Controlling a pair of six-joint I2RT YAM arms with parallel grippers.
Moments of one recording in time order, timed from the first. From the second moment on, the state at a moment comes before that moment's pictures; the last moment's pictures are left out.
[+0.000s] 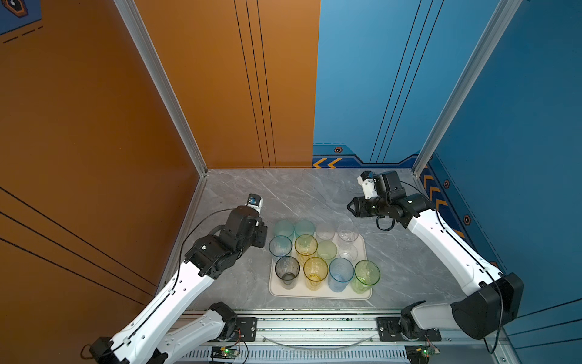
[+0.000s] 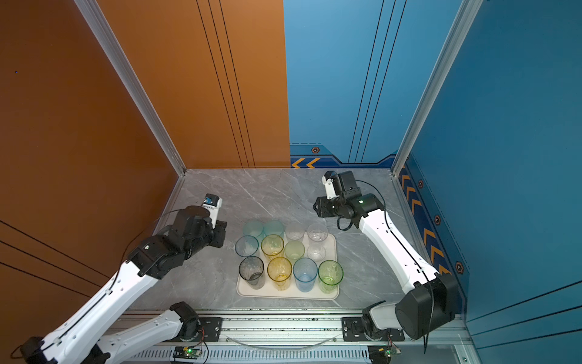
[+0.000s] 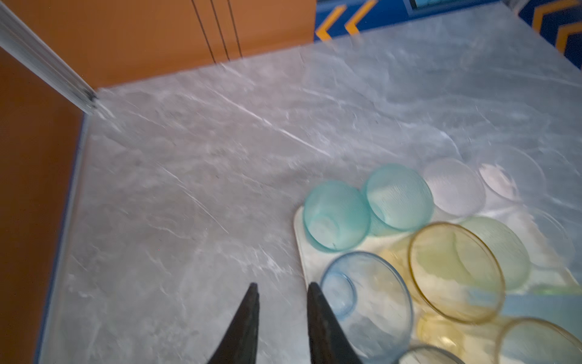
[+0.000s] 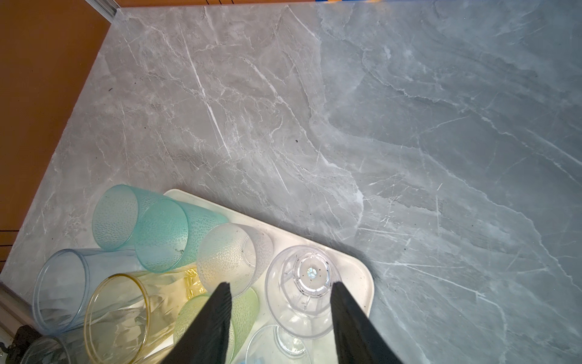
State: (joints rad) left arm -0.56 0.89 1.04 -0.79 -0.34 -0.21; right arm 0.37 1.39 1.33 -0.78 -0.14 0.23
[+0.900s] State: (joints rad) left arm -0.01 0.94 0.18 0.48 -0.41 -0.08; right arm 0.18 1.40 1.16 -0.62 -0.18 0.24
